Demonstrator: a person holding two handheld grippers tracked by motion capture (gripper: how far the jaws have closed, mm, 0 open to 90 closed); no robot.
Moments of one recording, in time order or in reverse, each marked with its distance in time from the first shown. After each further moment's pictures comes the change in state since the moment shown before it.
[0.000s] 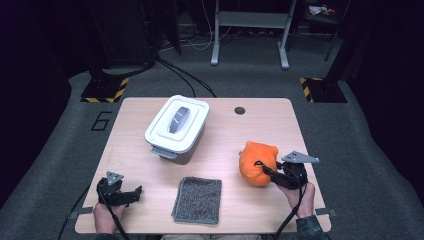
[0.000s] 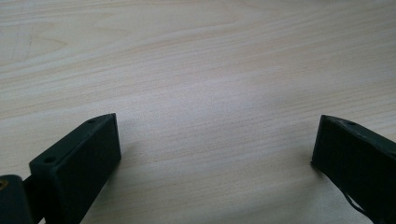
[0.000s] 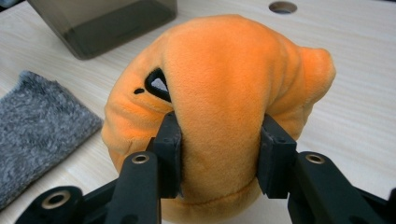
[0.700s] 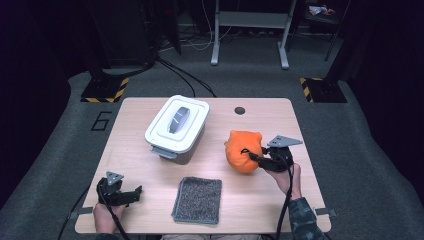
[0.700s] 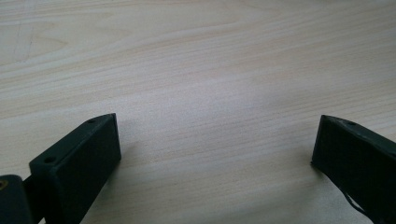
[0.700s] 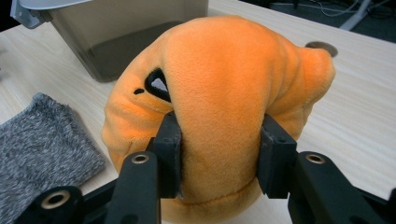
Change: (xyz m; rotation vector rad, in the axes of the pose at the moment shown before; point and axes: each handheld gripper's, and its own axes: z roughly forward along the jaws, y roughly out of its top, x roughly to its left) left arm 0.000 0.000 0.000 0.000 0.003 -0.001; right arm -0.003 0.038 0.045 -0.028 0.118 -0.110
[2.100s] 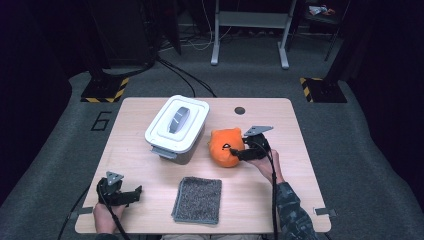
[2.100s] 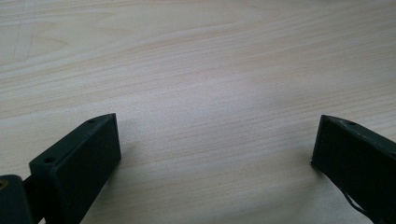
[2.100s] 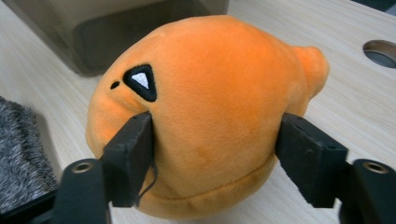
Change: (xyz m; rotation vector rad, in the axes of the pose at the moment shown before) left arm 0.000 0.000 0.000 0.000 0.000 0.000; right arm -0.007 0.021 0.080 0.112 0.057 -0.065
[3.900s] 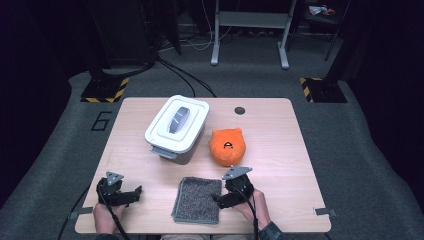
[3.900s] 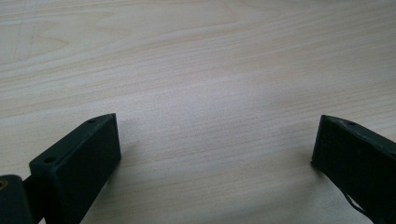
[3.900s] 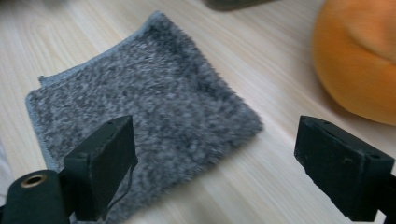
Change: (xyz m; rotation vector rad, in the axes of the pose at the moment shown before) left arm 0.000 0.000 0.000 -0.001 0.000 -0.004; right arm 0.139 -0.043 -0.019 0.109 0.071 -0.063
